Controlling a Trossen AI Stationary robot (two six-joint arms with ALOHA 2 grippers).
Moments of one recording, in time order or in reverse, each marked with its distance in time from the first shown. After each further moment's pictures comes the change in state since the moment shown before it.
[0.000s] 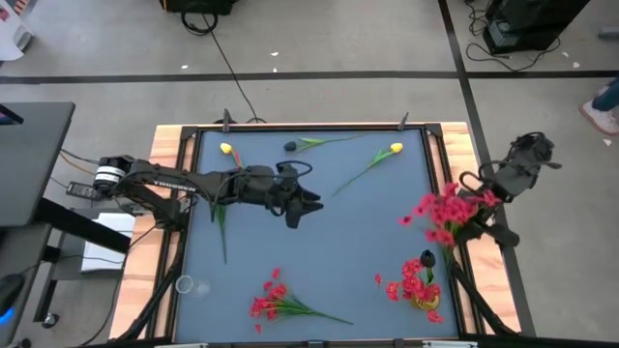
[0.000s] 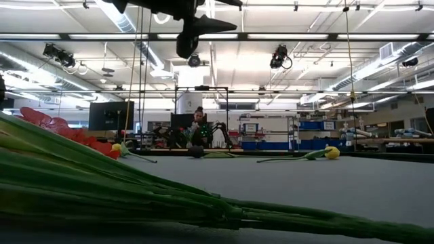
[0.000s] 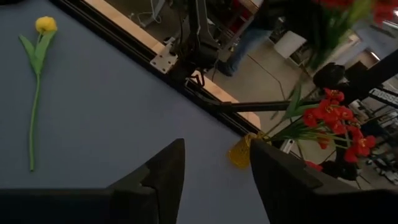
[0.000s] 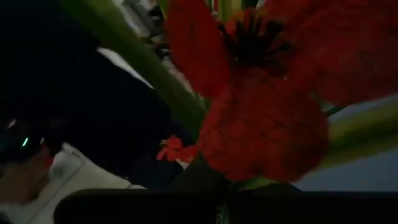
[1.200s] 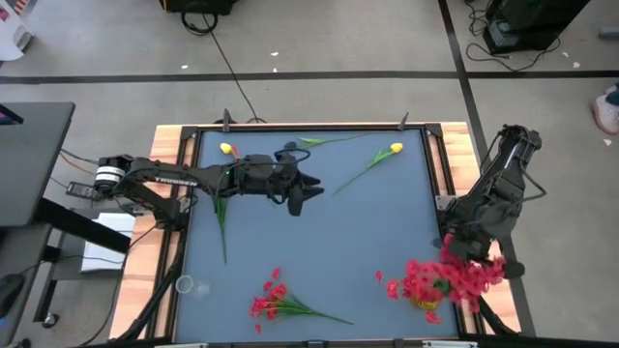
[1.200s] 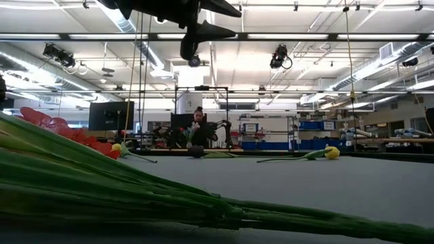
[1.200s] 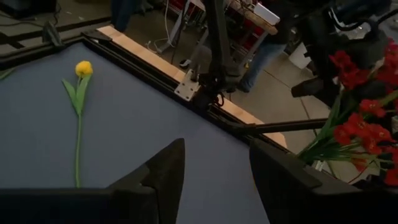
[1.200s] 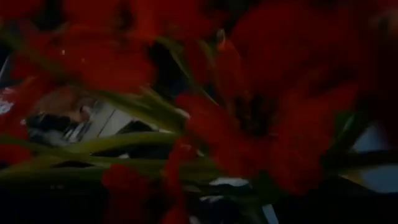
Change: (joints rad) left arm 0.081 0.000 0.000 0.037 -0.018 0.127; right arm 0.249 0.221 -0.046 0.051 -0.168 0.161
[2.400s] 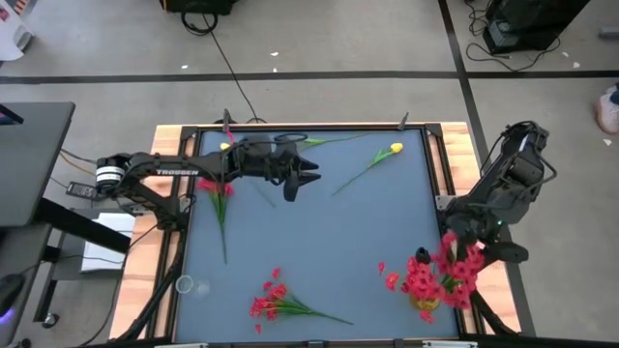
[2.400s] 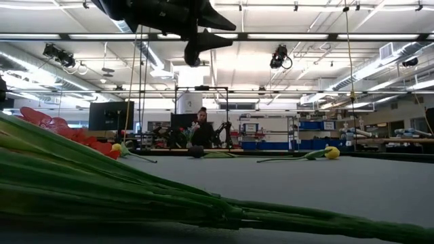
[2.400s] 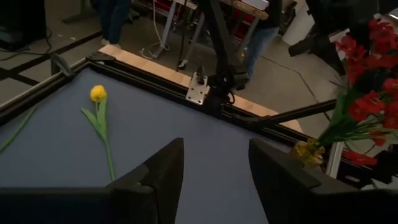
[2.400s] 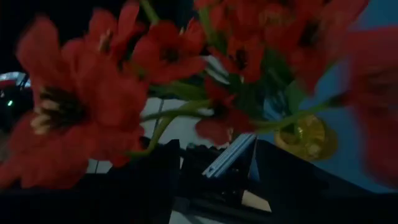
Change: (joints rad) left arm 0.172 0.000 0.000 -0.001 0.213 0.214; right arm -0.045 0.004 0.241 -0.388 0.077 0.234
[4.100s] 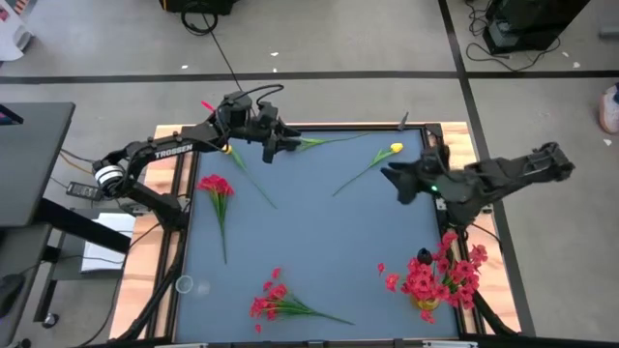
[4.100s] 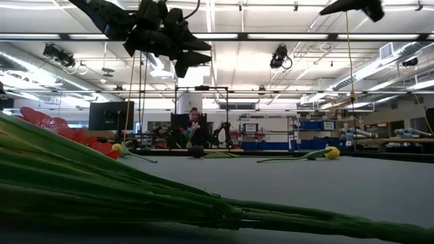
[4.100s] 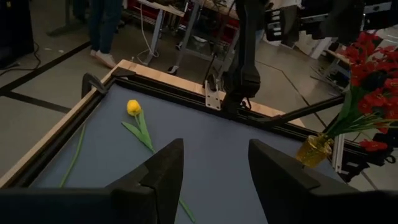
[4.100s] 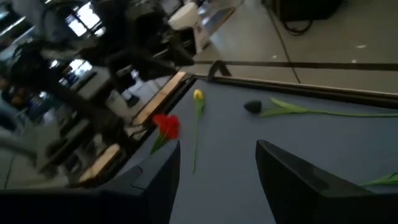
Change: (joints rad) left arm 0.417 0.000 0.000 -0.019 0.485 0.161; right arm -0.573 0.219 0.012 0.273 1.049 0.036
